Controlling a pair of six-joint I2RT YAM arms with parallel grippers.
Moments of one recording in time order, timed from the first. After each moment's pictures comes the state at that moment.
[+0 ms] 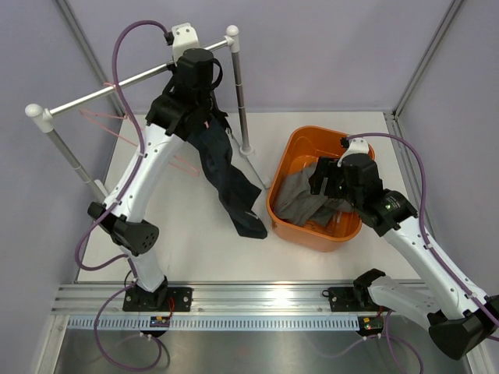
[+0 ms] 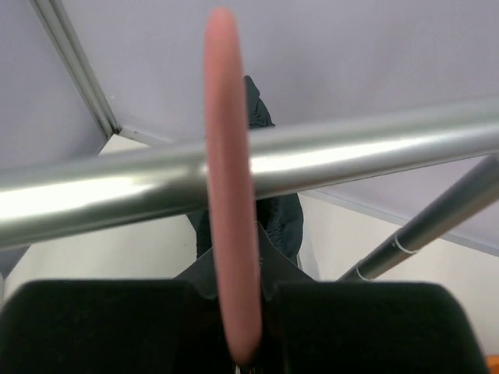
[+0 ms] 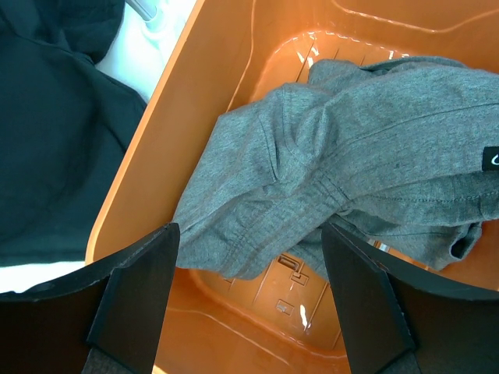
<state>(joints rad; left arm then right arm) -0.54 1.80 2.21 -0.67 -0.83 -0.29 0.51 0.96 1.03 -0.61 0.21 0.43</state>
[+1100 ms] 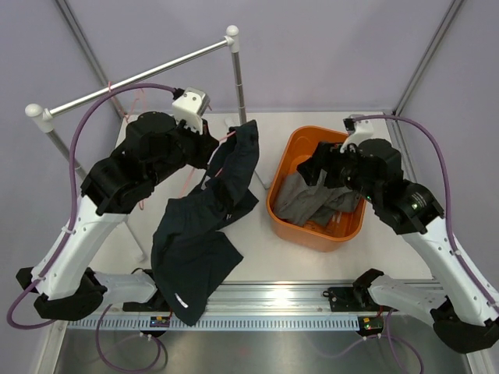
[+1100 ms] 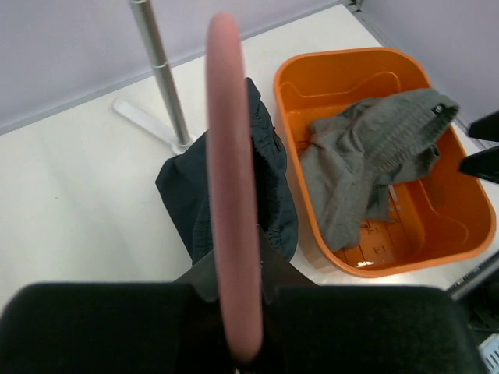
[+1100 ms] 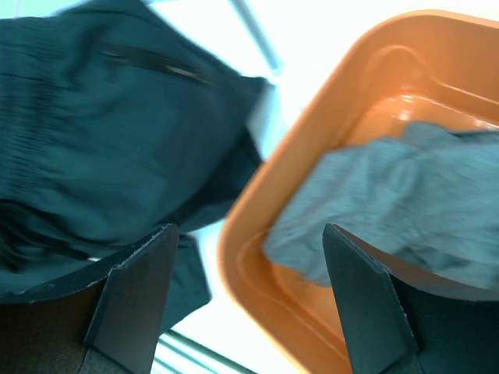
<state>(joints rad) -0.76 1.22 1.78 -0.88 -0.18 -0.16 0.57 0.97 1.32 -0.71 0.06 0.45</state>
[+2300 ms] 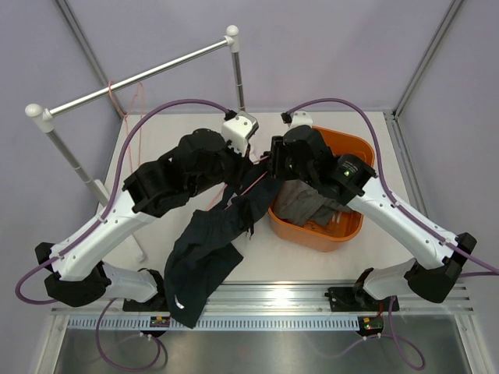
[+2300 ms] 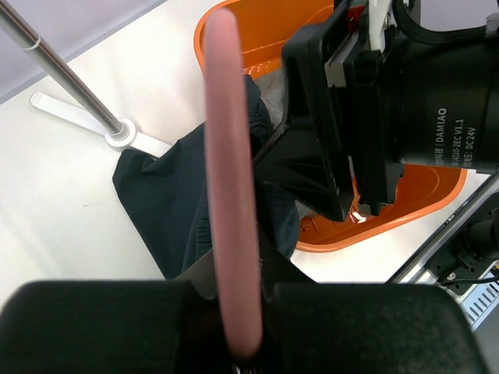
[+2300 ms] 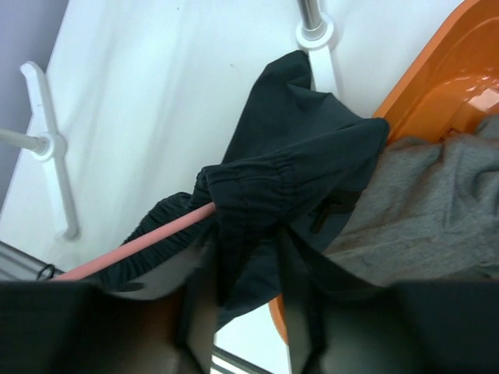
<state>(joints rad) -0.99 1.30 1.69 -0.82 -0.24 -0.16 0.85 1.37 1.56 -0.75 0.29 0.53</state>
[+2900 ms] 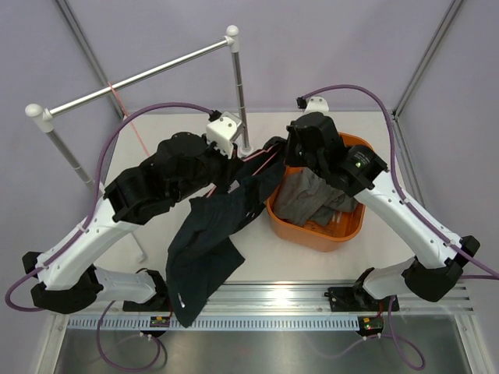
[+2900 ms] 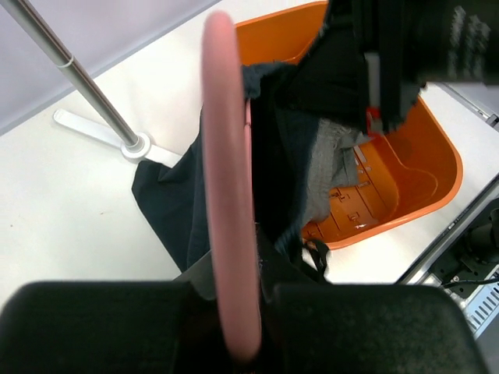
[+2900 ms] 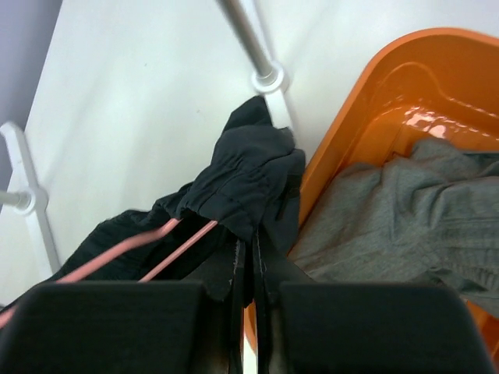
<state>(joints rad) -1.00 1.22 1.67 -0.82 -0.25 -0.12 0.80 1.39 1.67 -0.81 0.38 0.52</state>
